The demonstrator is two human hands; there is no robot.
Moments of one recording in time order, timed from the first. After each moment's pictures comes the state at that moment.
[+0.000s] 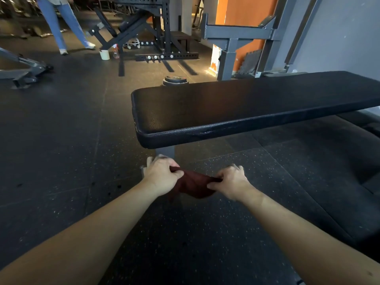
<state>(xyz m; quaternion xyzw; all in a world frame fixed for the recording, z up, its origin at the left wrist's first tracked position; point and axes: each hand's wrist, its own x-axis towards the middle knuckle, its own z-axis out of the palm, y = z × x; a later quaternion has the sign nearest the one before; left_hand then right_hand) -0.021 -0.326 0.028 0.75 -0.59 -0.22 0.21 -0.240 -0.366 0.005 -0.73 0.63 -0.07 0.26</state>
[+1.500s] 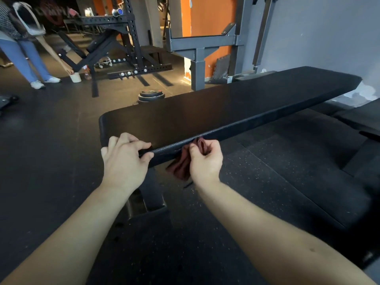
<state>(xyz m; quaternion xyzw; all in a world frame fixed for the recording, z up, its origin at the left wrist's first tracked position) -0.010 -0.365 0.094 0.69 -0.65 0.06 0.29 -0.185 -0.396 0.049 -0.37 0.55 -0.65 0.38</state>
